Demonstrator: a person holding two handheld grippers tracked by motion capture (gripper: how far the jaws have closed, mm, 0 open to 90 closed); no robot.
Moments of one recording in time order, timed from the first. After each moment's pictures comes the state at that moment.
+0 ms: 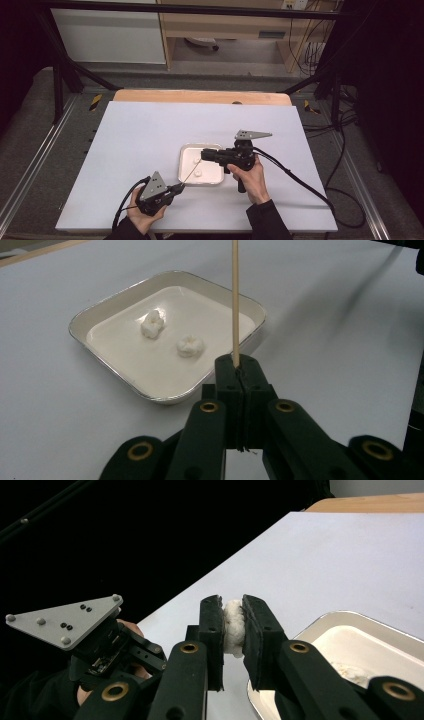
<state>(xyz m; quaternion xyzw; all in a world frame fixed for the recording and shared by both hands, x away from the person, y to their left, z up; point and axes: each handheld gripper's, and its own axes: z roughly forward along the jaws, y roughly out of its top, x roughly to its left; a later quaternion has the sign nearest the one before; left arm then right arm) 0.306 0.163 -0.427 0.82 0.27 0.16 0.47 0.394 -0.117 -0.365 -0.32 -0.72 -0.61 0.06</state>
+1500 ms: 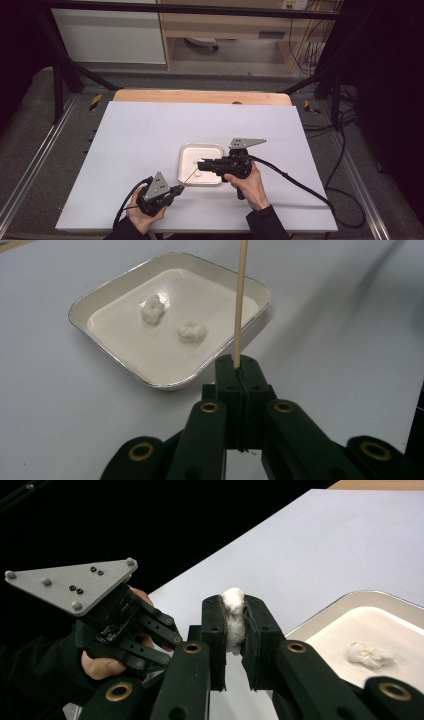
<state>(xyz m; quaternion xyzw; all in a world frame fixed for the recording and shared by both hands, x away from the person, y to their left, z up) 0.305 0.160 -0.425 0.84 0.27 0.17 0.44 0.380 -0.108 -0.376 -0.28 -0.75 -0.59 0.07</state>
